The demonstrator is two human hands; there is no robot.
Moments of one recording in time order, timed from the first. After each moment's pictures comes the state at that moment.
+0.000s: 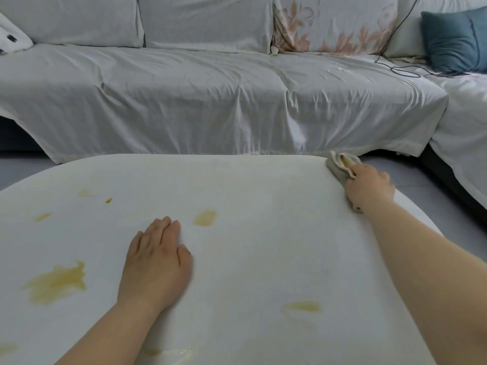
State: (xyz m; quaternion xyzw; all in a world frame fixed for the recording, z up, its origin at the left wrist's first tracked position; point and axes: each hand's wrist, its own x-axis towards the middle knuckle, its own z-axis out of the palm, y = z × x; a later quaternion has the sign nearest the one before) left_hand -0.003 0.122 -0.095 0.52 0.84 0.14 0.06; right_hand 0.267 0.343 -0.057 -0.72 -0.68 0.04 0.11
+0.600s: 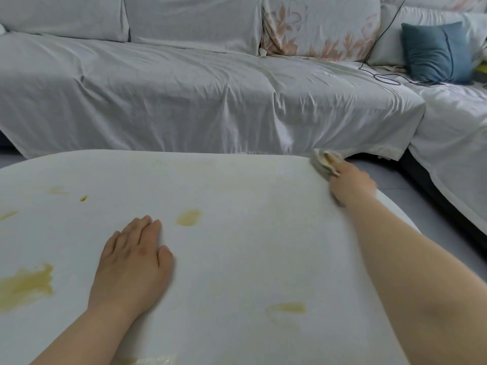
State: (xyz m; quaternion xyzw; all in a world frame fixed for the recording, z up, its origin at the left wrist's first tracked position) left_hand -0.003 0.122 -0.093 0.52 0.84 0.15 0.06; right_hand 0.270 0.355 -0.060 -0.72 -0.68 0.03 0.12
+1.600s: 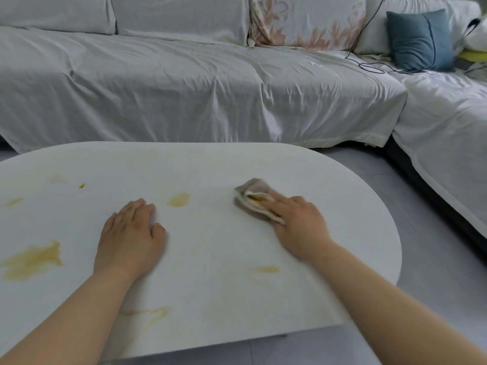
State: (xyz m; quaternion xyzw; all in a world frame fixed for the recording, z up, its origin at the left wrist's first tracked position) left_hand 0.000 0.120 -0.086 0.52 0.83 0.17 0.07; right_hand 0.251 0.216 -0.078 -0.49 -0.86 0.05 0.12
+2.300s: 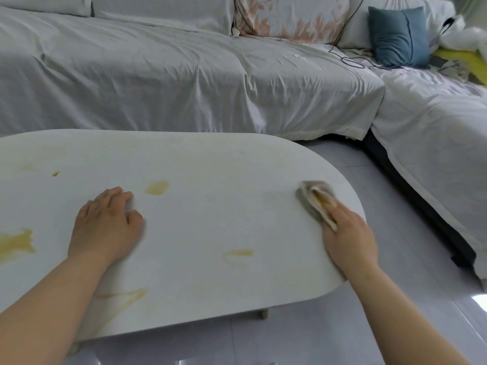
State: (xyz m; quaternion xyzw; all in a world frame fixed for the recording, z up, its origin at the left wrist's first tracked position) left_hand 0.002 0.120 -0.083 0.51 0.84 0.16 0.08; right_hand 0.346 0.182 -0.070 -0.68 -0.71 0.06 0.18
